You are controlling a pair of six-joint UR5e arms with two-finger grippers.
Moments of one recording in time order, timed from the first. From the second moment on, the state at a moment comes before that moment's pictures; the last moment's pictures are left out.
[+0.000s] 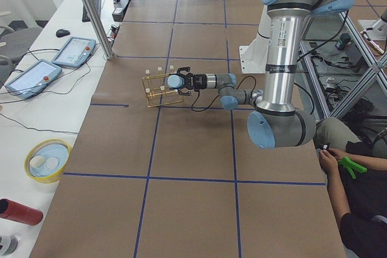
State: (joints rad) left arm -0.30 -1.67 -1.64 -2.25 -0.04 1.01; right arm 1.49 -1.38 1.46 -1.67 2.30 -0.04
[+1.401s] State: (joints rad) left arm -0.30 -1.76 -1.51 -2.25 -0.04 0.98; right arm 1.49 -1.38 1.46 -1.67 2.30 -0.04
